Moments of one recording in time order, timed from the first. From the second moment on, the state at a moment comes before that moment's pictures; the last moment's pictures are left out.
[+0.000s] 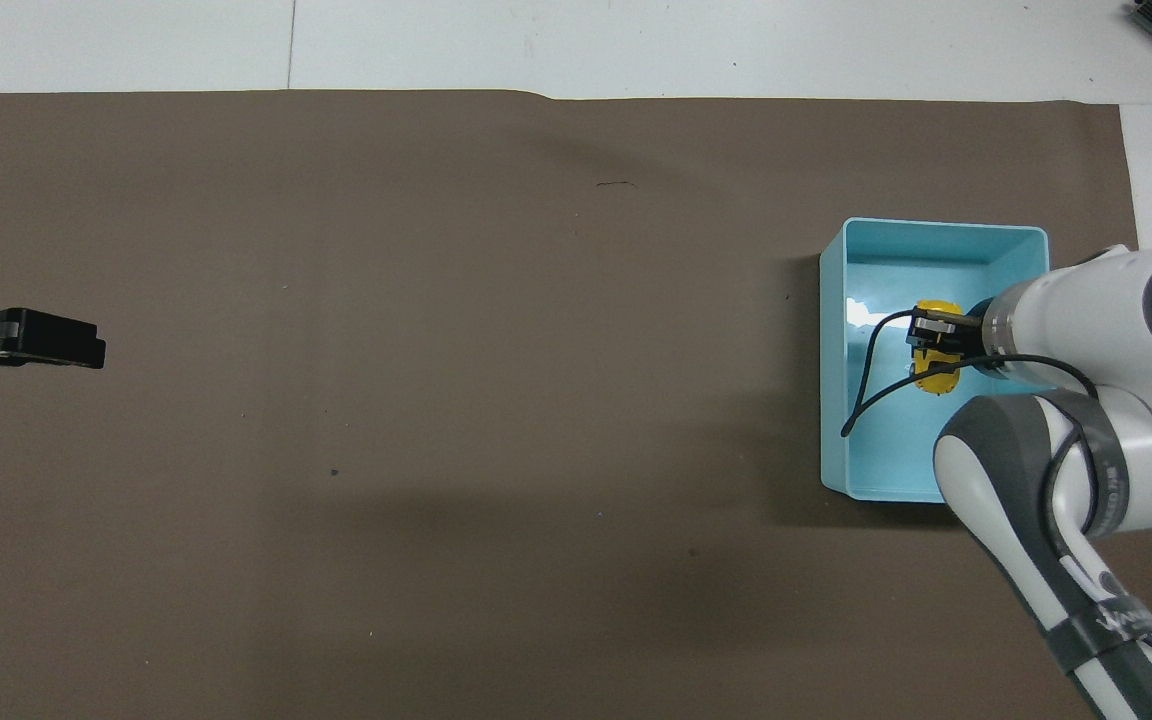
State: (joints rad) left arm -0.05 -0.09 -0.04 -1.64 -0.02 1.58 -0.01; right arm -0.05 0.00 0.07 -2.12 -0.13 2.24 0.36
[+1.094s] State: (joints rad) left arm -0.05 -0.09 -0.04 -1.64 -0.02 1.57 -0.01; right arm -0.14 -0.02 0.07 -2.46 -0.06 2.67 0.21
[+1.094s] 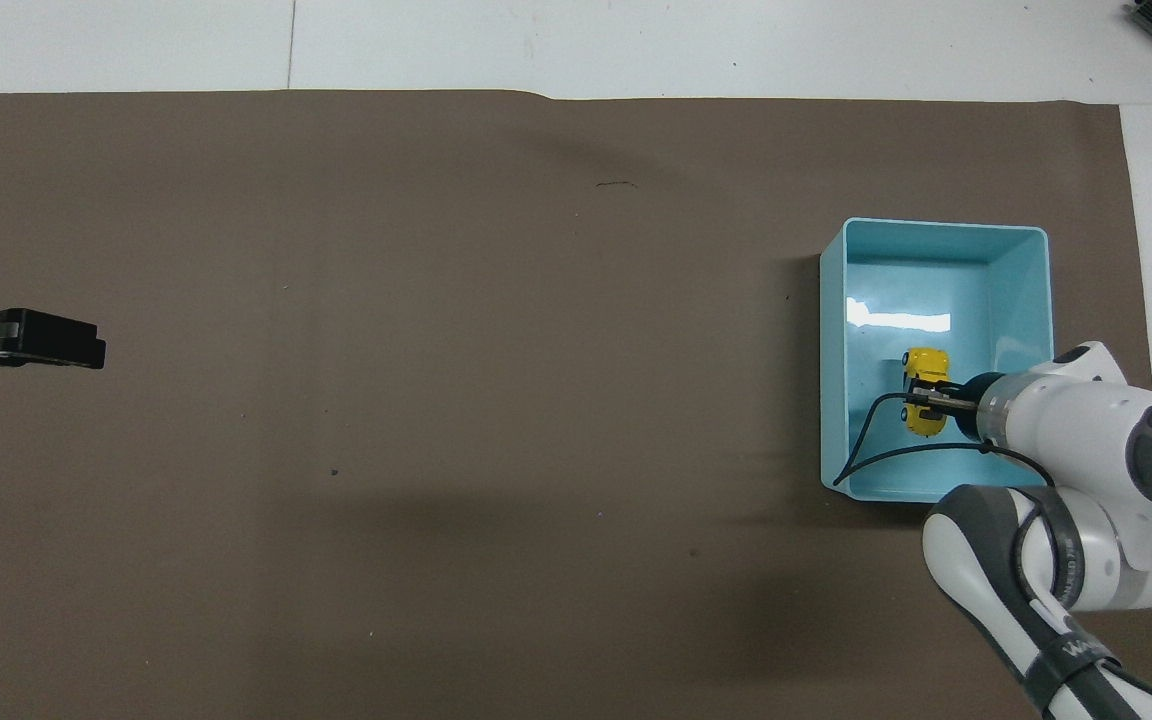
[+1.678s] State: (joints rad) left arm -0.05 -0.09 -0.04 -1.64 -0.02 1.57 -0.01; right arm -0.13 0.01 0.07 -2.47 -0.06 2.69 0.20
